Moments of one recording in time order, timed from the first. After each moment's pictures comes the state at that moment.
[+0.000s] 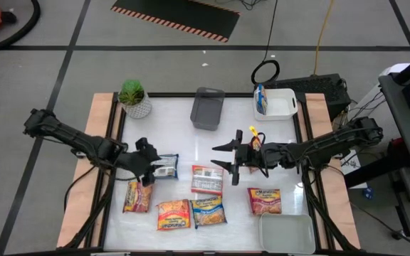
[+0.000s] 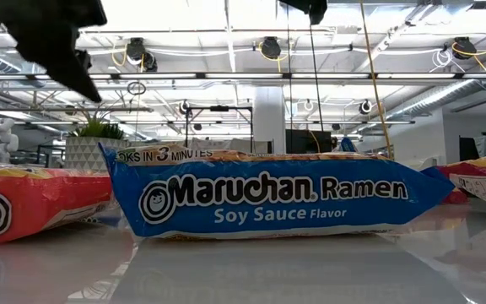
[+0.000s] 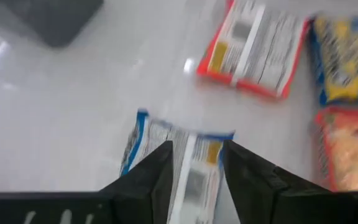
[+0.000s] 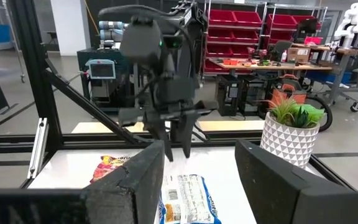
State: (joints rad) left arm -0.37 1.00 0.70 -0.65 -0.37 -0.51; right arm 0.23 1.35 0.80 0.52 0.34 0.01
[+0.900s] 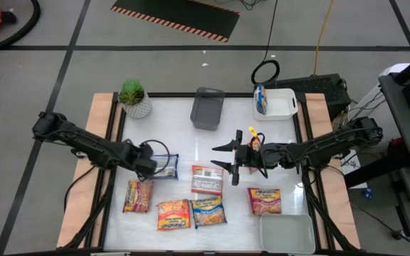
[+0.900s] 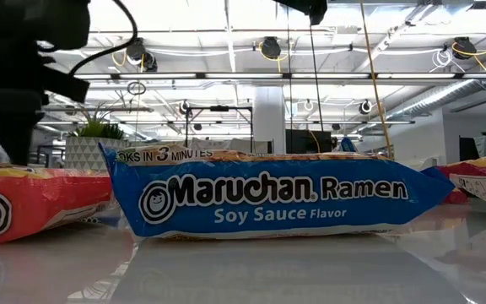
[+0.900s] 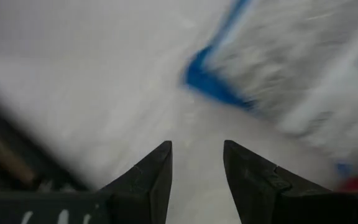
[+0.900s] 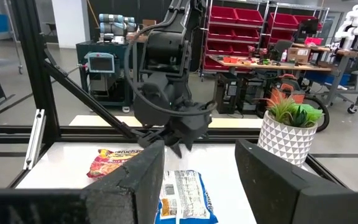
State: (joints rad) left arm -0.28 1.25 0.70 -1.12 -0.24 -0.92; right arm 0.23 1.35 0.80 0.50 0.33 -0.01
